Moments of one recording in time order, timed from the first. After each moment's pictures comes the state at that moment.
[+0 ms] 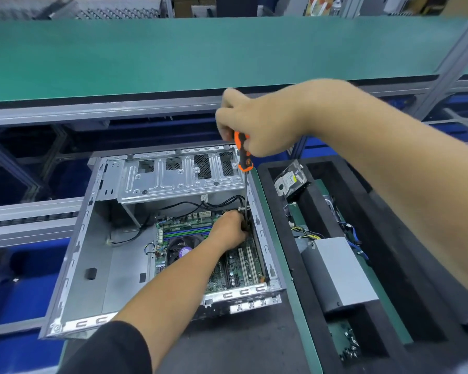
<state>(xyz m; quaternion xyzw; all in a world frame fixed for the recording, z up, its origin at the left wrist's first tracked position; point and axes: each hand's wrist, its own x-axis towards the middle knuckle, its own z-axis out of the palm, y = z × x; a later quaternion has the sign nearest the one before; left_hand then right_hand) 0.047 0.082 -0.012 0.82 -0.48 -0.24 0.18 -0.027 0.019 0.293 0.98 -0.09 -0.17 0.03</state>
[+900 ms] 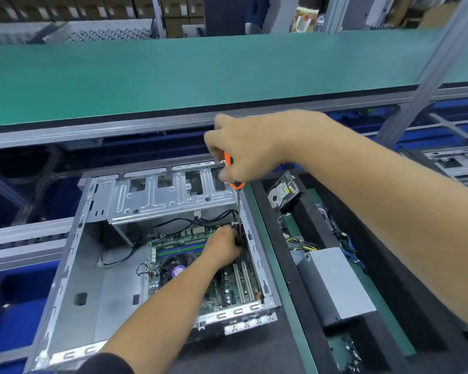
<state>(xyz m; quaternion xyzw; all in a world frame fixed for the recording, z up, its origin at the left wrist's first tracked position) 0.047 0.080 -0.015 0.82 -0.49 -0.24 0.18 -0.029 0.014 0.282 0.99 -0.11 -0.13 0.00</state>
